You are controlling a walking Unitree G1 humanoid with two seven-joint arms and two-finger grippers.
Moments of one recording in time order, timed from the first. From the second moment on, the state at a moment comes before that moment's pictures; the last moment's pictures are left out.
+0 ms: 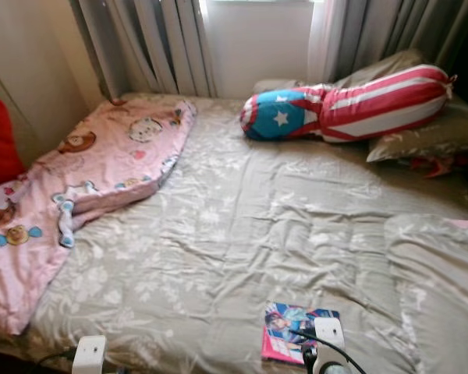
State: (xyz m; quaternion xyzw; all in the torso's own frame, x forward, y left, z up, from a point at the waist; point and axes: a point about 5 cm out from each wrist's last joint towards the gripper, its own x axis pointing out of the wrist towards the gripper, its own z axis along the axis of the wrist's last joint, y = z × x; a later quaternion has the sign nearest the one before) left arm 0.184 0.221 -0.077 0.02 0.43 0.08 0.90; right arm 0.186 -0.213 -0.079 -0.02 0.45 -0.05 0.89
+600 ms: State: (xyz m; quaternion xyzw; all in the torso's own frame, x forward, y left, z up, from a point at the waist) left arm 0.177 0.230 -0.078 0.02 0.43 0.08 0.90; right arm 0.177 -0.223 -0.081 -0.02 0.46 -0.07 0.88
